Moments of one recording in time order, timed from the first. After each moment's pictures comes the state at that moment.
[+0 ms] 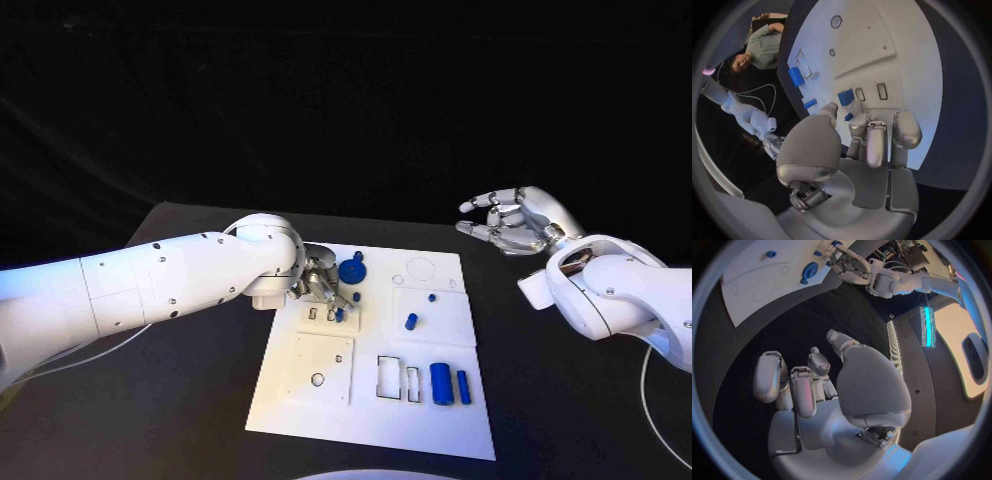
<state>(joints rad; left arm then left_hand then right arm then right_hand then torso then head) 1.25 -0.71 -0.05 1.43 -1.13 0.27 -0.50 1.15 -0.08 0.05 0.30 0.23 0.89 0.06 0.72 0.58 1.29 -0.01 1.20 1.02 1.47 -0.07 1.45 1.31 0.11 1.28 0.04 1.36 1.06 1.29 -0.90 -0.14 1.55 -0.71 -0.56 0.18 1.26 -0.17 0.36 0.11 0.22 0.85 0.17 0.19 0.41 1.21 0.09 1.17 1.13 1.47 0.02 1.50 1.31 0.08 1.36 0.12 1.26 1.30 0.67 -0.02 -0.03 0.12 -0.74</state>
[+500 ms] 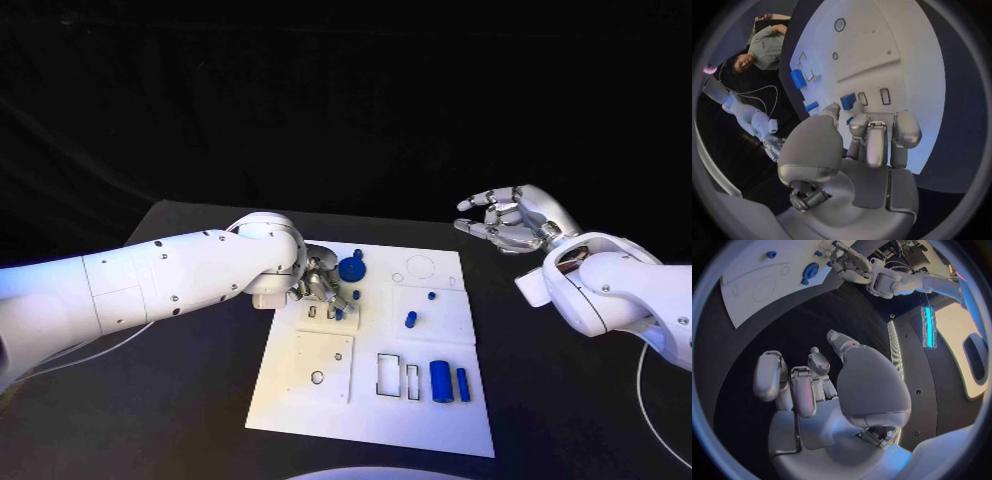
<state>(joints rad) 1.25 -0.70 -0.06 1.43 -1.11 0.30 -0.51 1.18 -0.07 0.06 0.29 0.24 0.88 0.06 0.72 0.59 1.29 -0.01 1.20 1.02 1.47 -0.07 1.45 1.31 0.11 1.27 0.05 1.36 1.06 1.29 -0.89 -0.14 1.54 -0.71 -0.56 0.18 1.26 -0.17 0.36 0.11 0.22 0.85 0.17 0.19 0.41 1.21 0.08 1.17 1.13 1.47 0.02 1.50 1.31 0.08 1.35 0.12 1.25 1.30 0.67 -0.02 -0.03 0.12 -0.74</state>
